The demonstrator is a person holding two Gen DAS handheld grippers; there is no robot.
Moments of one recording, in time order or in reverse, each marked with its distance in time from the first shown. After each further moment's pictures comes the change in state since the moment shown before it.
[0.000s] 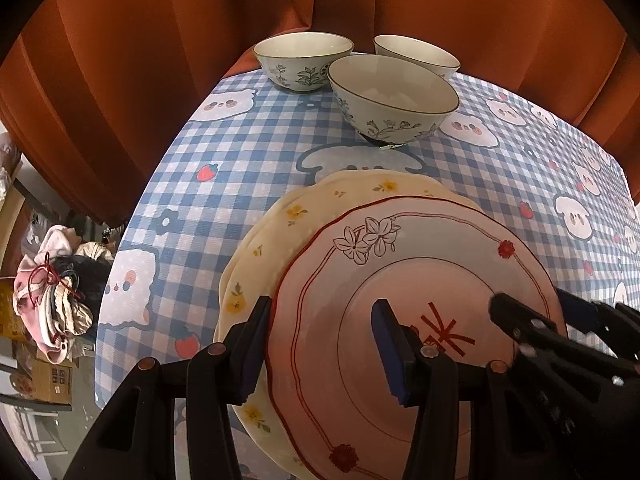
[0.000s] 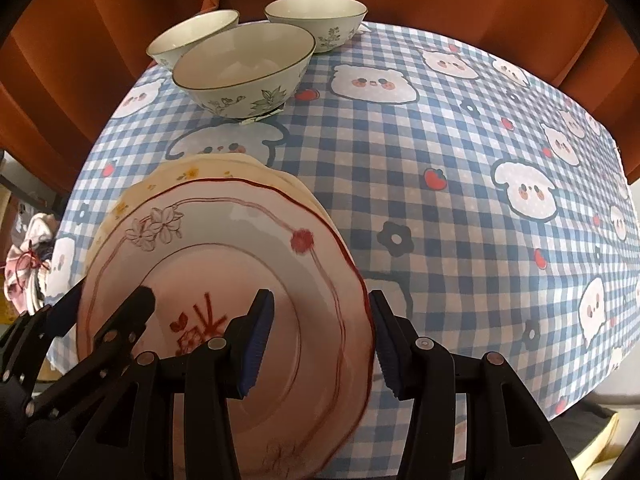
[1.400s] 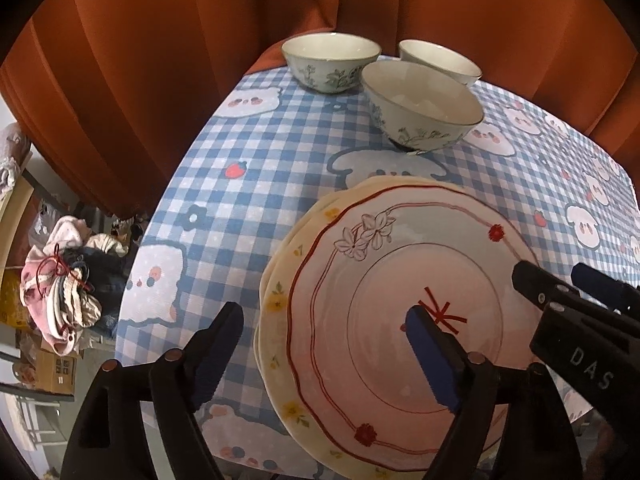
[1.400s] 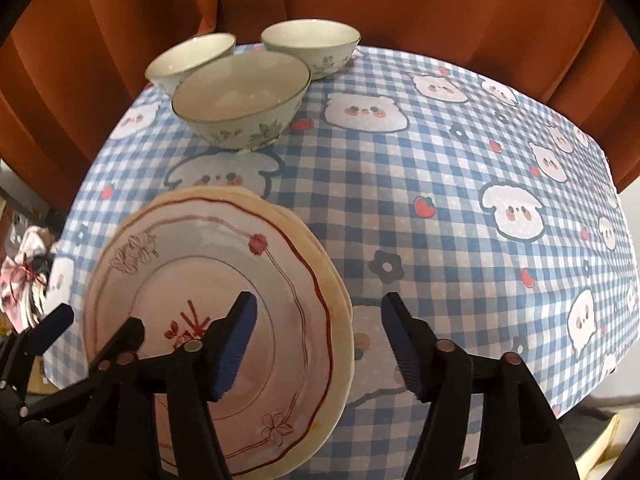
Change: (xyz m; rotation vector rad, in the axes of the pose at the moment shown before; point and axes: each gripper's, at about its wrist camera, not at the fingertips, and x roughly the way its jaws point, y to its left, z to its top) left arm -0.010 0.018 0.002 -0.026 -0.001 0.025; right arm -0.012 0.002 0.008 0.016 -0.081 -0.032
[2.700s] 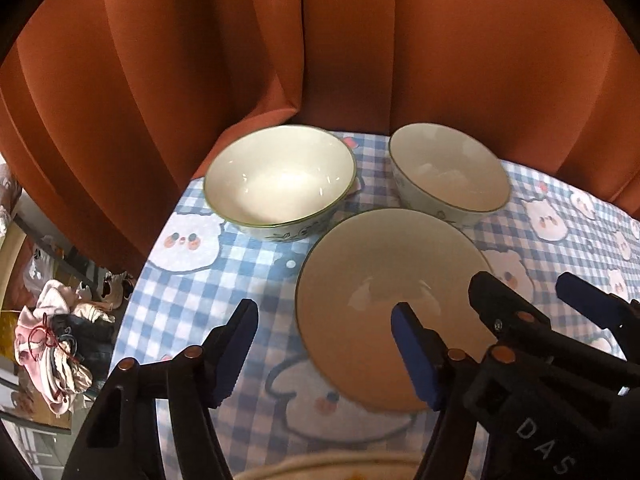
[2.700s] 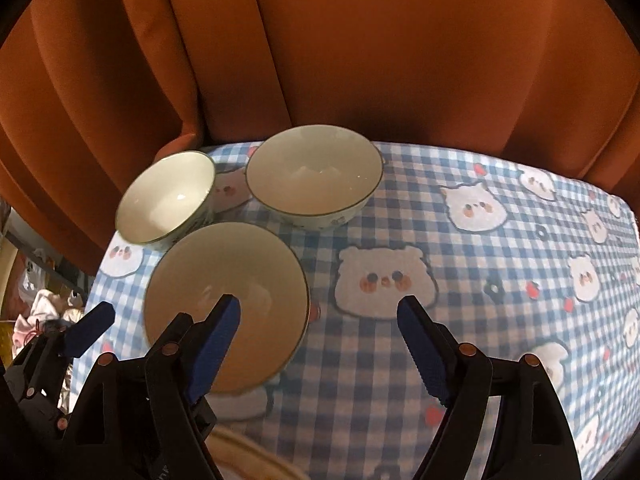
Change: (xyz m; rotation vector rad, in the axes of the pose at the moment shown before) left arm 0.073 -0.043 0.157 -0.015 -0.110 0.032; right arm 0.042 -0.017 0.159 -0.005 -0.140 0.086
